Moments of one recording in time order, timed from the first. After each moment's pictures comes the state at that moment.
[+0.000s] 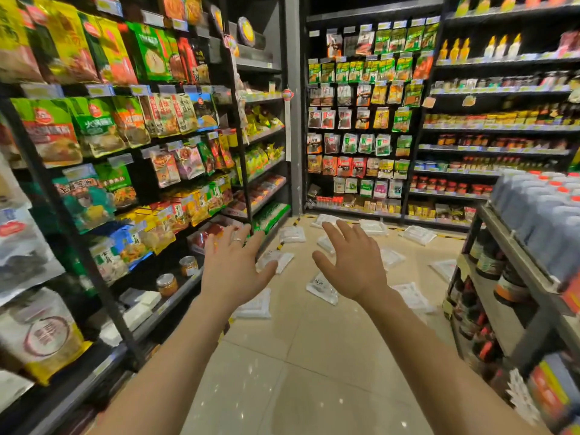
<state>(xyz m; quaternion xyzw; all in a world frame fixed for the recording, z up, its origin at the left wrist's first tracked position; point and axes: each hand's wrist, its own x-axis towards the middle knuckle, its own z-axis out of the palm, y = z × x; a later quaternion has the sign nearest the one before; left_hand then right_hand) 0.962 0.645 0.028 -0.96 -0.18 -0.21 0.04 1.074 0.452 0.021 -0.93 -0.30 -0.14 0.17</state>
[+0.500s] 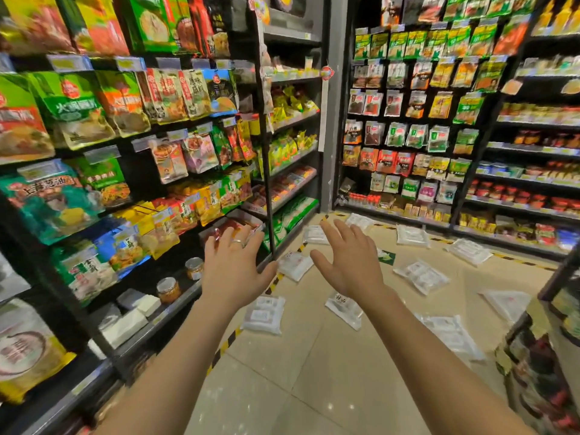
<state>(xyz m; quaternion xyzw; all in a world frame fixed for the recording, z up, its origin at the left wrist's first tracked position) 1.206 0.764 0.008 -0.95 -0.25 -0.19 0.04 1.349 0.596 0.003 -0.91 -0.37 -0.11 0.16</state>
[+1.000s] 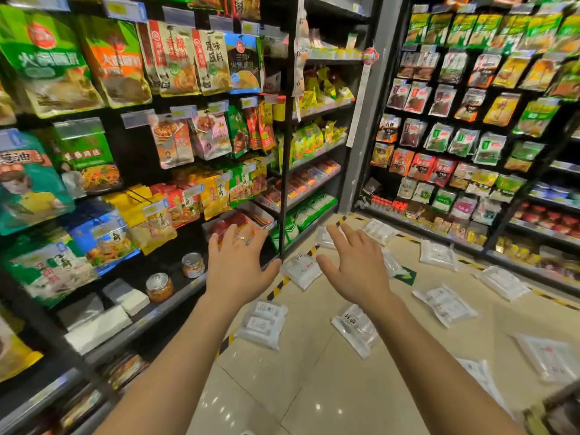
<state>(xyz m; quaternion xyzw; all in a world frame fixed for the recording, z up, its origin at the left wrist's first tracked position) 1.358 0.909 -0.046 -0.93 -0.32 -0.17 0.01 1.511 0.747 -0.039 -0.89 -0.42 -0.09 0.14</state>
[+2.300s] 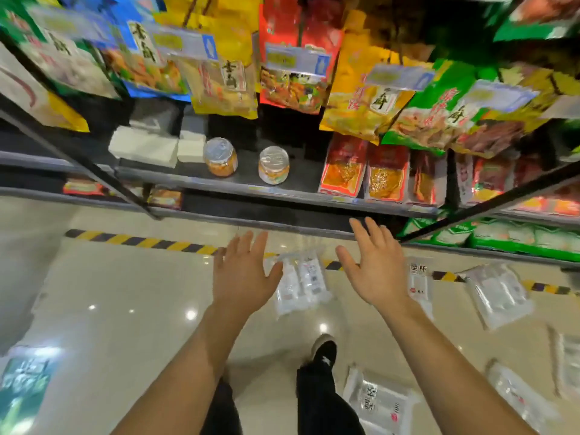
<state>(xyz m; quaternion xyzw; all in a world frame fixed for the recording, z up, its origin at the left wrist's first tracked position) 1.648 1.219 -0.380 -0.61 -0.77 -0.02 -0.20 1.876 1.282 -0.360 -0.65 -0.75 0.12 -0.02</state>
